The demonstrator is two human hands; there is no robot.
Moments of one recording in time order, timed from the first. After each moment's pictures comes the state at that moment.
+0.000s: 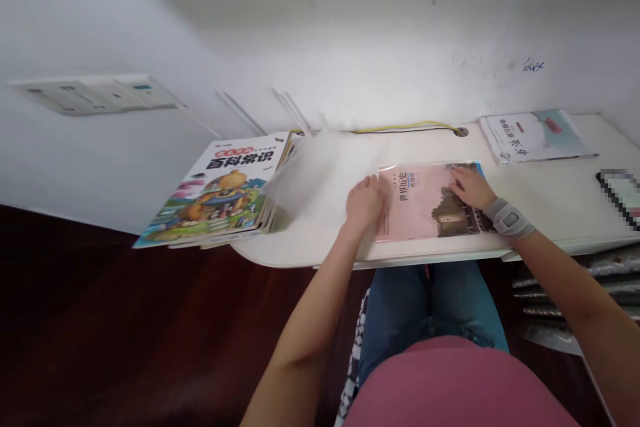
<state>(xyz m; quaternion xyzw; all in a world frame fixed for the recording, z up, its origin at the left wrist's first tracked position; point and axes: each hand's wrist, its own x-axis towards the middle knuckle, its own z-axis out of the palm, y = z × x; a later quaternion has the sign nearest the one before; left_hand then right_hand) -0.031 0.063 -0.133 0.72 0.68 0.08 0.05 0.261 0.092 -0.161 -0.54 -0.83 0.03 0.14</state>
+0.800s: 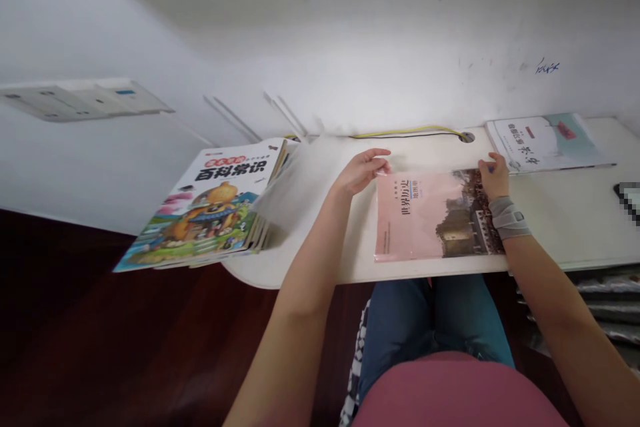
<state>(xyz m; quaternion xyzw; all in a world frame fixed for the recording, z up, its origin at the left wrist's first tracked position) -0.055 0.166 -0.108 0.52 0.43 0.40 0.62 0.290 0.155 -0.188 -0.68 -0.52 0.12 0.50</state>
